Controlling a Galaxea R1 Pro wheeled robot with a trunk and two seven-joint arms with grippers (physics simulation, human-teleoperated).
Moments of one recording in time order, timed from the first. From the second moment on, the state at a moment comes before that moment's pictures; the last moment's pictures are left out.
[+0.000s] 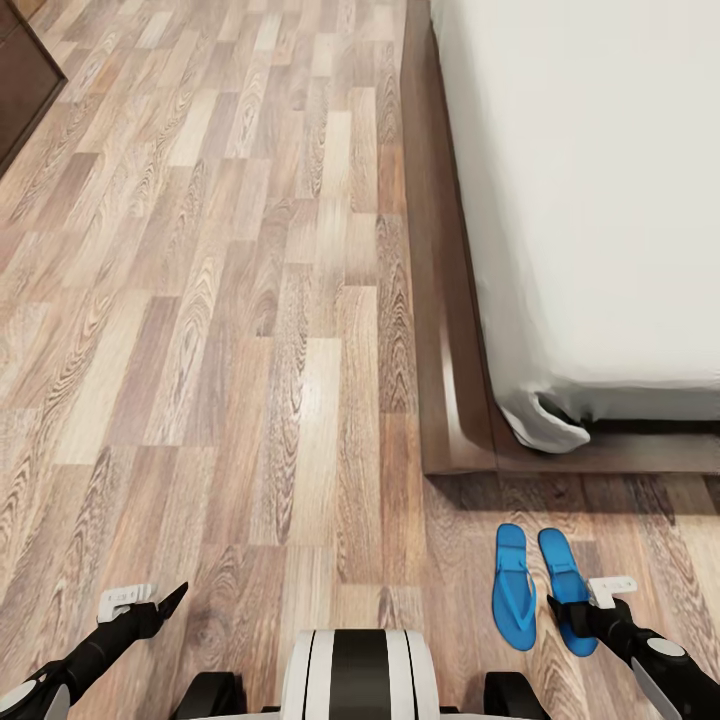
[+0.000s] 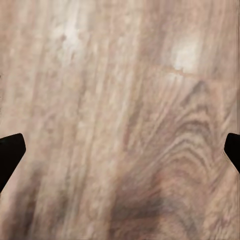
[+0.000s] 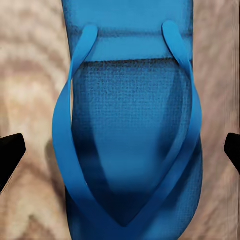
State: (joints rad) left arm -0.27 0.22 0.43 -0.77 0.13 -0.02 -0.63; right arm -0.46 -0.39 0.11 -0.45 -0.20 -0.06 0.23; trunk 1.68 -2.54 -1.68
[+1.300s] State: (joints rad) left arm -0.27 0.22 0.43 -0.77 0.13 -0.02 -0.64; right arm -0.46 -0.39 0.11 -0.41 -0.21 -0.15 0.24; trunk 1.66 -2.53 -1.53
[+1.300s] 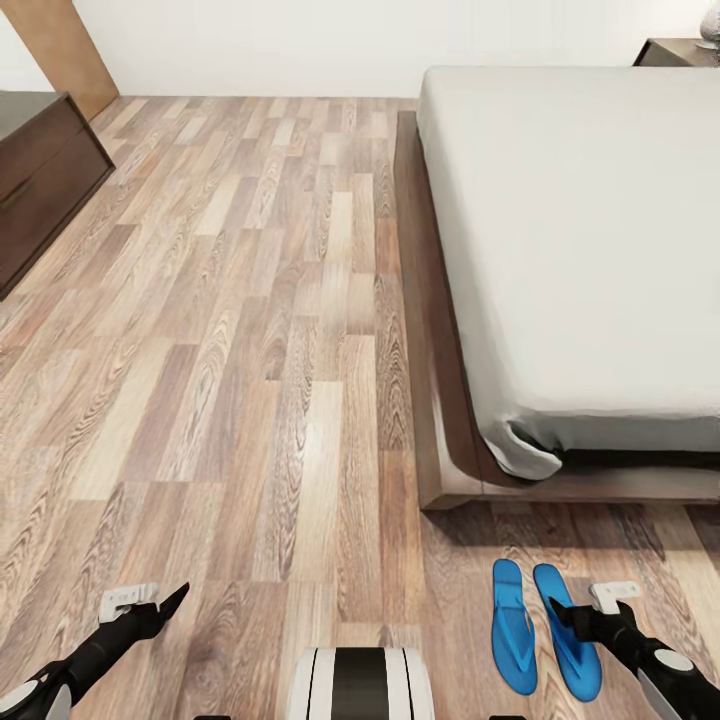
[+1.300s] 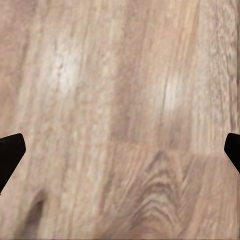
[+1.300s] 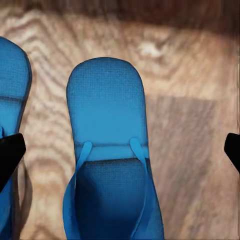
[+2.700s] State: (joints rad) left arm -0.21 0.17 0.43 -0.66 0.00 -0.05 -0.64; right arm -0.46 -0.36 0.11 -0.14 -0.33 -0.39 0.45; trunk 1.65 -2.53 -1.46
